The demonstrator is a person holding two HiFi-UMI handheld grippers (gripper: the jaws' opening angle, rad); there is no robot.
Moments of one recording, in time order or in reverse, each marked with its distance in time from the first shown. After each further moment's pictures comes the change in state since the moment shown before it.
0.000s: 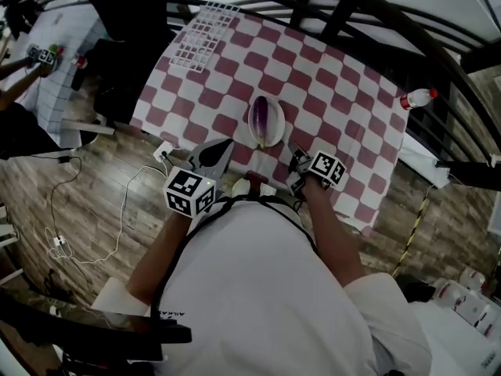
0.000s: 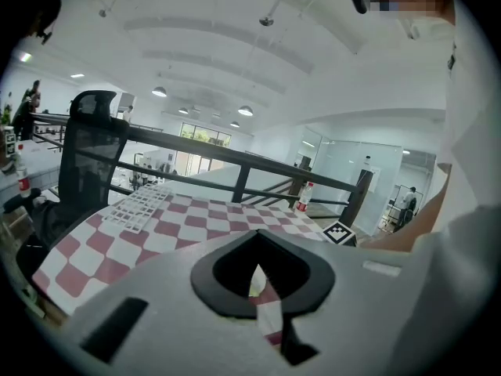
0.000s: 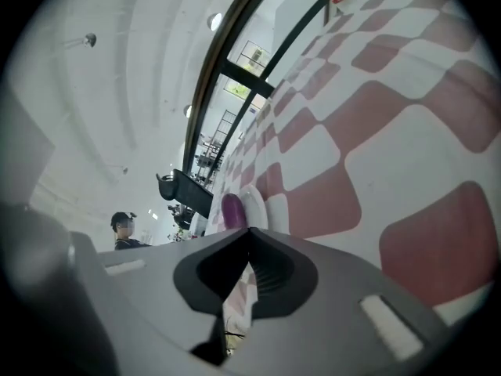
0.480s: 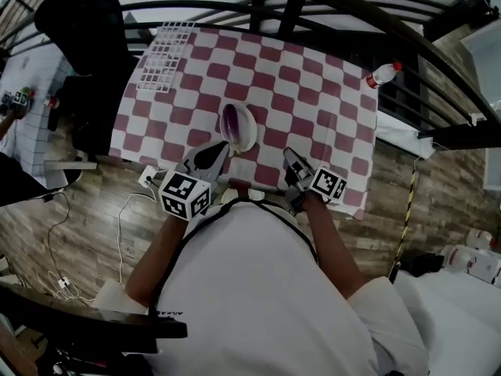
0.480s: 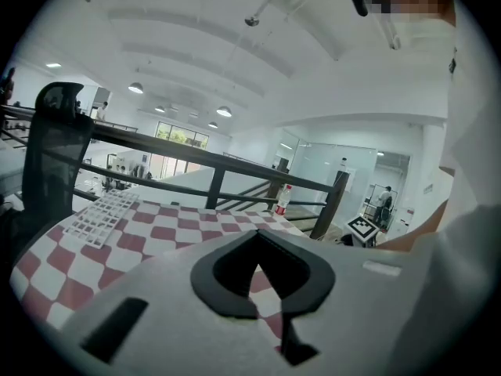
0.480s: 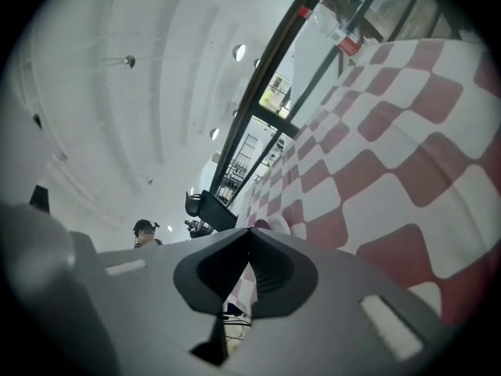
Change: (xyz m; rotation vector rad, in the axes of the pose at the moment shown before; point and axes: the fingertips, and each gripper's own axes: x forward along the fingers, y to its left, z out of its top) left arm 0.039 -0.039 0.017 0.056 -0.011 -0.175; right arm -0.092 0.047 0.021 -0.088 -0.190 0.151
